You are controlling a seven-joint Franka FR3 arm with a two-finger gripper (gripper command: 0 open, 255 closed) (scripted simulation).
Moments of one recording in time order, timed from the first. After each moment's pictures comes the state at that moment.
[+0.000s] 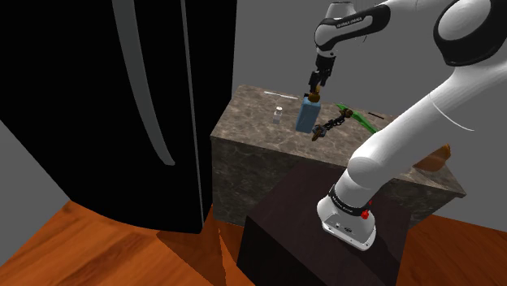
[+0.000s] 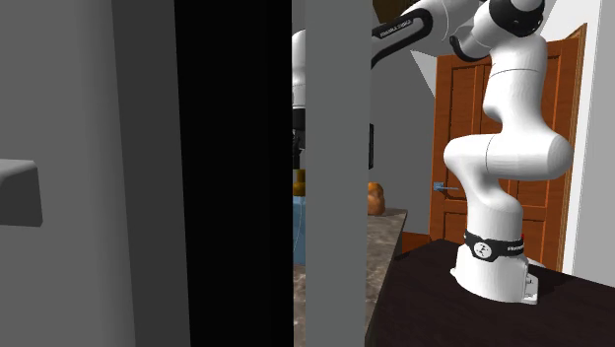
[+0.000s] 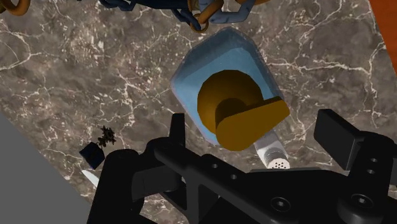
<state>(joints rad) -0.13 -0.28 -0.54 -2.29 -0.27 2.04 -0.48</state>
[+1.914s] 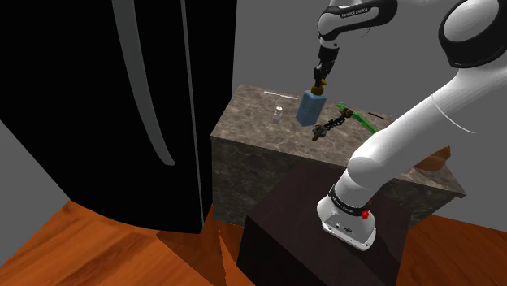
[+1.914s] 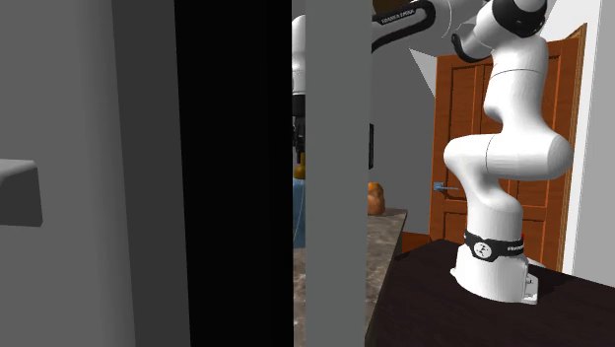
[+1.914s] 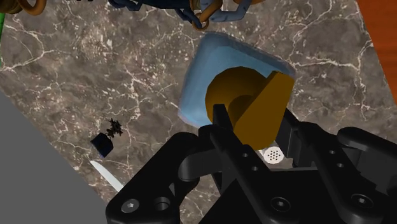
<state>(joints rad) -0.13 -0.30 -0.53 -2.22 -0.27 1.96 -0.48</state>
